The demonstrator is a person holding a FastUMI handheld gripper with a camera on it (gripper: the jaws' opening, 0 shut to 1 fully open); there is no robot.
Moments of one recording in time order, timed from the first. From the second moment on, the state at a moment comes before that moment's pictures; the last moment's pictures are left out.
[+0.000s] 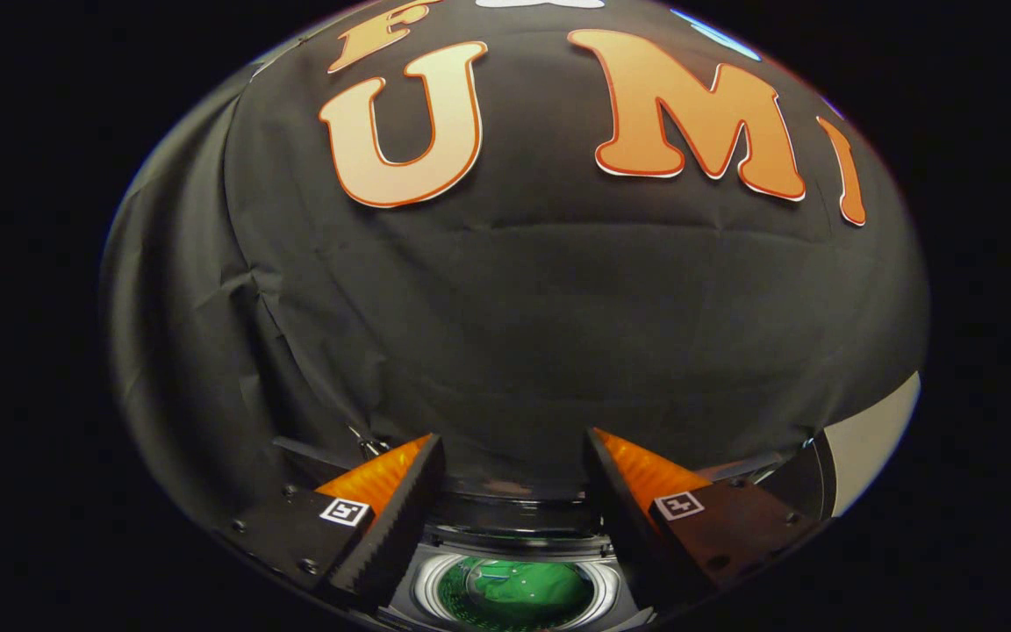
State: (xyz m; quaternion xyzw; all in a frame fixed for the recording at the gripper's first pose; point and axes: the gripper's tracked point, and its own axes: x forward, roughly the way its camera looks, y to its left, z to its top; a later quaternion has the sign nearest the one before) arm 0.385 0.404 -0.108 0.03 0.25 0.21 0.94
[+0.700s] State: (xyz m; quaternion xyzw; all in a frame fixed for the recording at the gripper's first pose) arm 0.355 0.394 -0.109 0.02 0.24 0.18 0.95
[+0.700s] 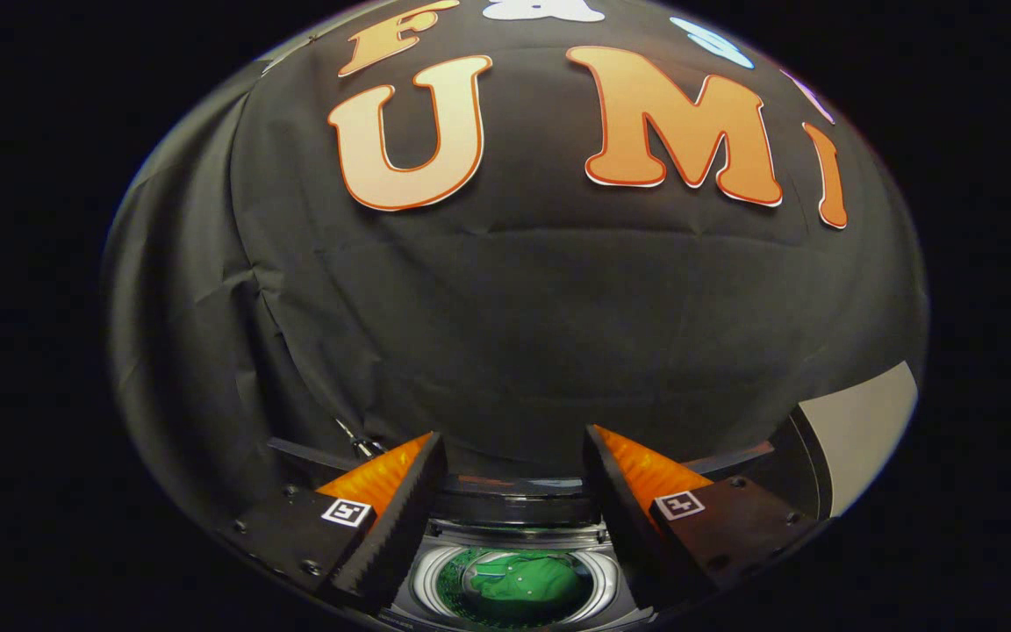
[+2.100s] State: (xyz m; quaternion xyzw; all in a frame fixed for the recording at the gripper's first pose) arm 0.244 0.377 -0.186 0.03 0.26 0.18 0.95
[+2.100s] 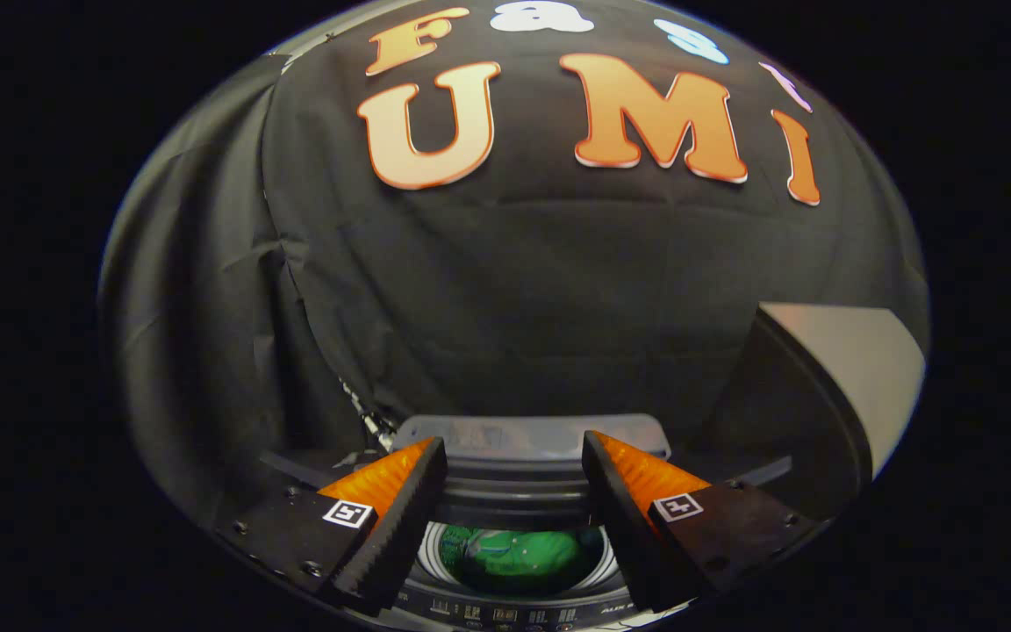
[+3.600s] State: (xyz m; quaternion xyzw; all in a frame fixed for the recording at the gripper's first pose) arm 0.158 0.278 -0.045 0.04 0.16 0.17 0.97
